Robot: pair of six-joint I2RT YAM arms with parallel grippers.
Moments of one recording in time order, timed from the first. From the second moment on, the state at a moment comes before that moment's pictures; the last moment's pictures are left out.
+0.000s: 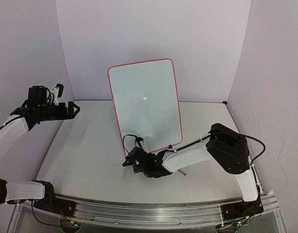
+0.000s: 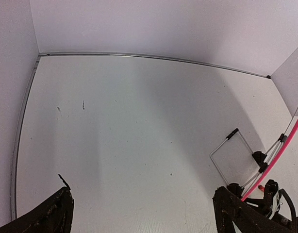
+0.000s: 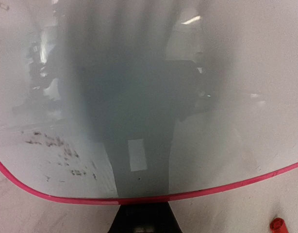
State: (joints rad) left arm -0.07 1.07 0.94 -0.42 0.26 -0.13; right arm 1.19 2.23 1.37 -0.04 0.61 0.65
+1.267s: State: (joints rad) left arm -0.07 1.04 0.94 -0.43 0.27 -0.15; right arm 1.05 1.68 1.01 -0.39 0.18 0.47
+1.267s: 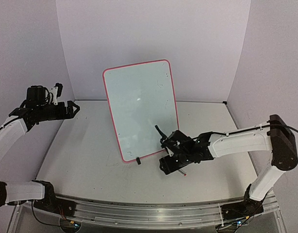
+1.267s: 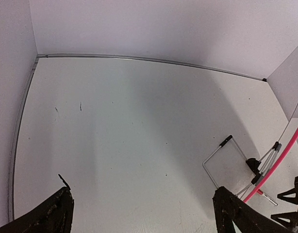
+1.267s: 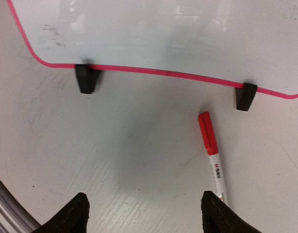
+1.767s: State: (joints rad) left arm -0.08 1.05 0.94 -0.43 0.34 -0.15; right arm 0.86 1.69 0.96 -0.49 -0.01 0.33
